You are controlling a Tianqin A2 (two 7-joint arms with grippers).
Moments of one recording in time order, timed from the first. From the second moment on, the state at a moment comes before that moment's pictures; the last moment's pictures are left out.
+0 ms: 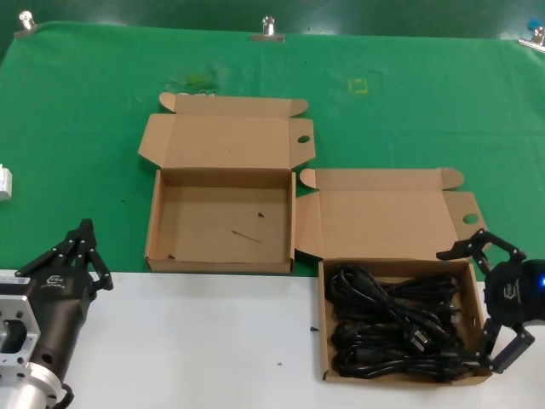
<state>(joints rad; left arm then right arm) 0.00 -0.30 1.60 -1.60 -1.80 0.00 0.00 0.79 0.80 -2.00 1.03 1.72 -1.32 -0.30</state>
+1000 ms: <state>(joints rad) 0.00 -0.30 1.60 -1.60 -1.80 0.00 0.00 0.90 0.57 -2.00 0.63 1.69 -1.28 -0.46</state>
